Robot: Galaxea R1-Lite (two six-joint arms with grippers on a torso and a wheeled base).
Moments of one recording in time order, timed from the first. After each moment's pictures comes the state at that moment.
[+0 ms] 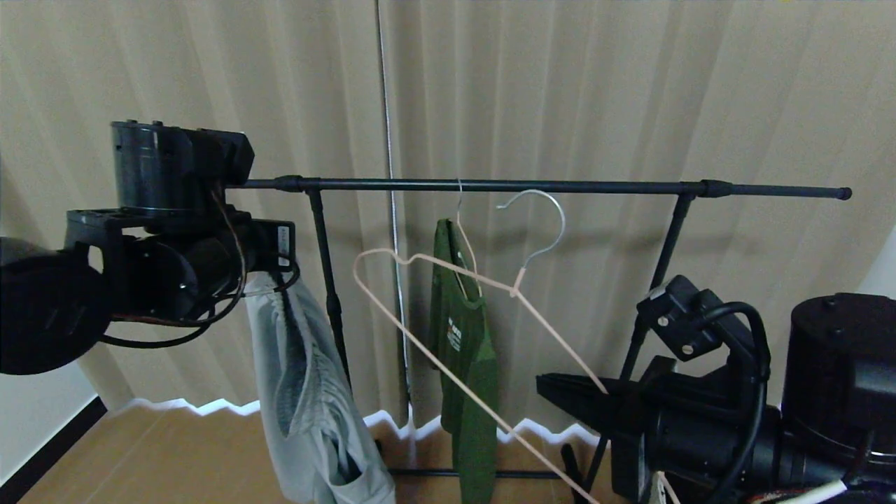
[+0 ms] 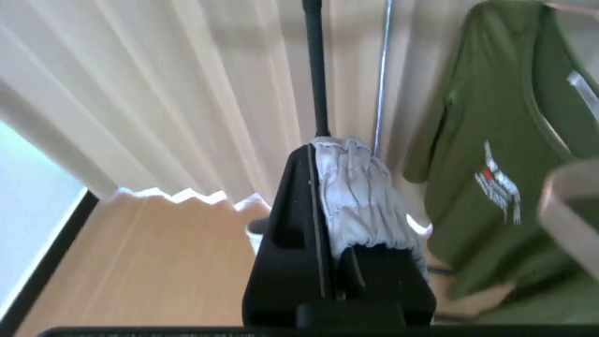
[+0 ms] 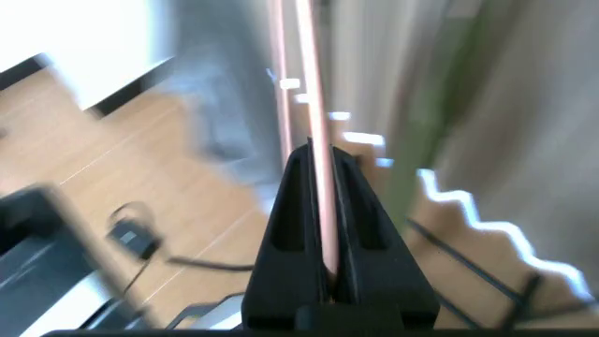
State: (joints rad) left arm -0.38 1.65 -1.04 -0.28 0.52 0.01; right arm 0.83 1.48 -0.54 -0.59 0.00 0.24
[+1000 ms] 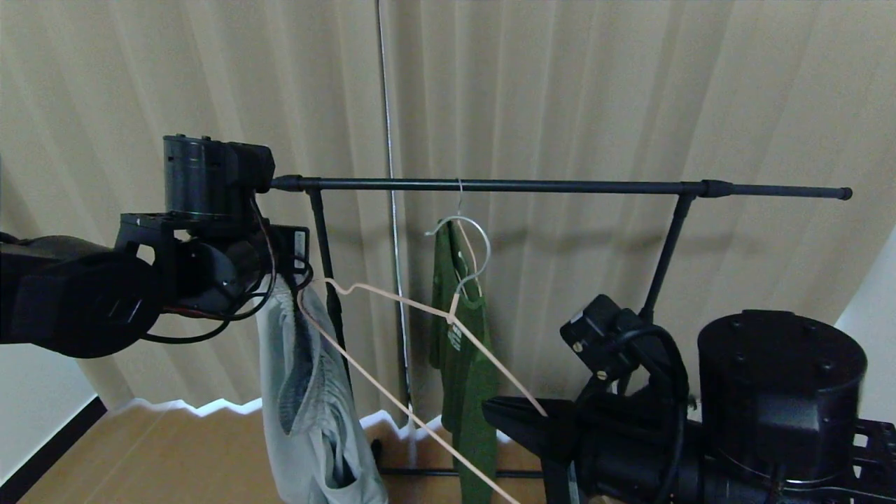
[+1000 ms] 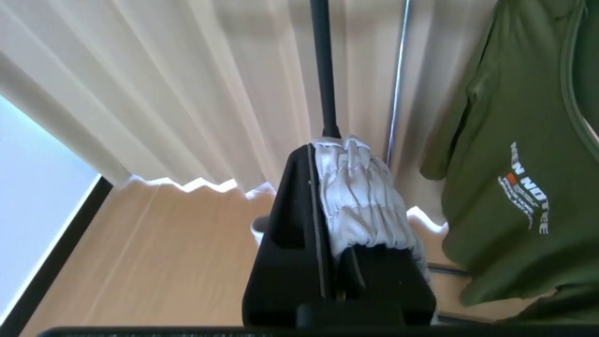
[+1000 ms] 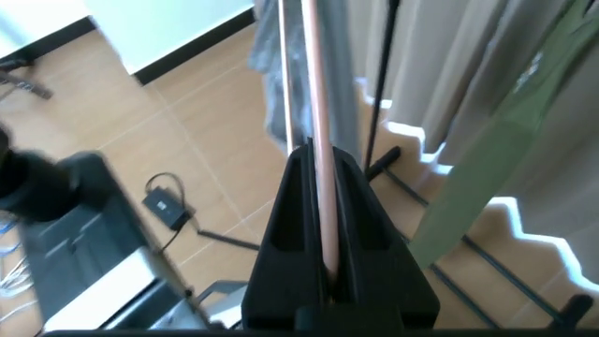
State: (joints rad) left arm -0.39 1.72 -1.08 -0.28 0.57 0.01; right arm 0.94 1.60 -0.63 -0.59 -0.05 0.26
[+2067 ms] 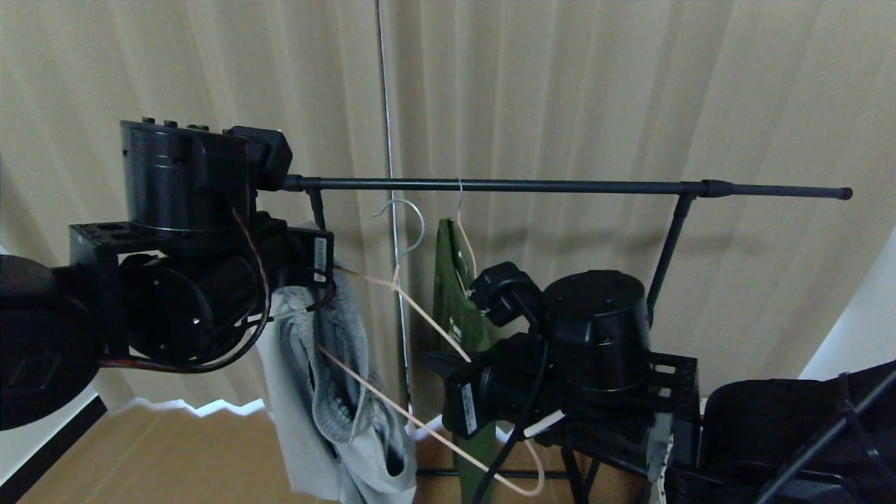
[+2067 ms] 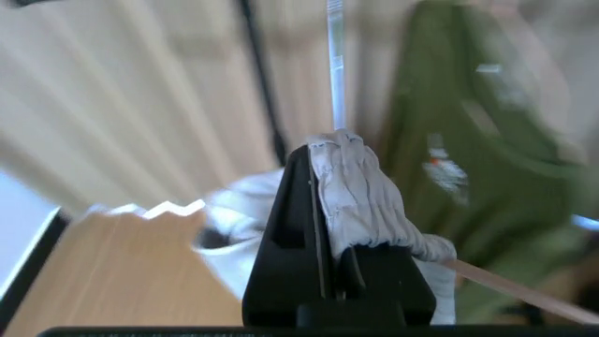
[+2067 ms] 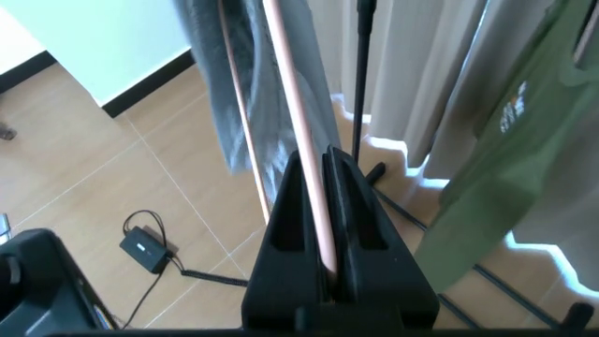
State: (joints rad) left arm -0.57 1.58 -1.00 -0.28 0.58 -0.01; right arm 0.91 1.87 -0.90 -0.59 -0.09 0.29
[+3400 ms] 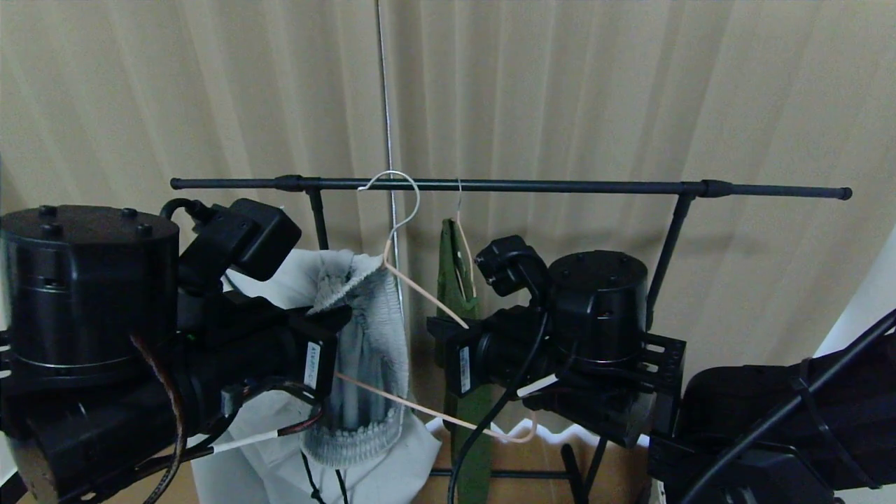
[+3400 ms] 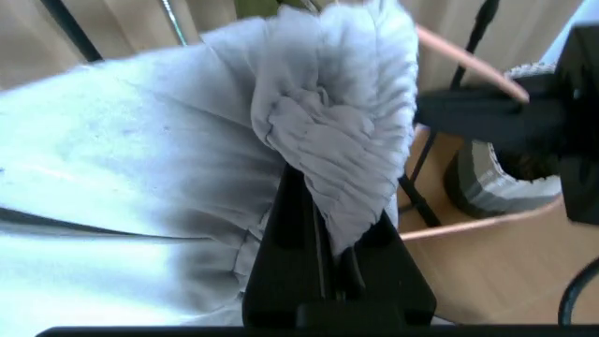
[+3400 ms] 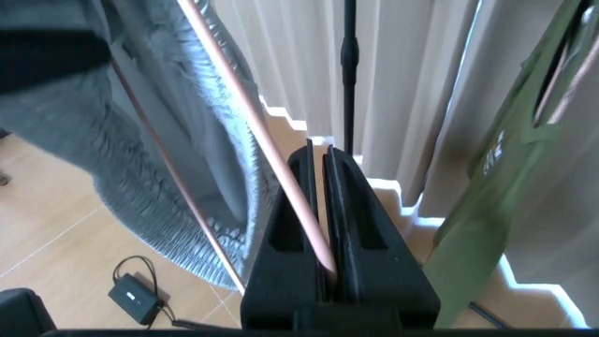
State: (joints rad) left arm -0.71 1.39 -0.73 -0.29 0.26 -0.01; right arm 0.86 1.91 -0.93 -0.72 -0.09 0.28
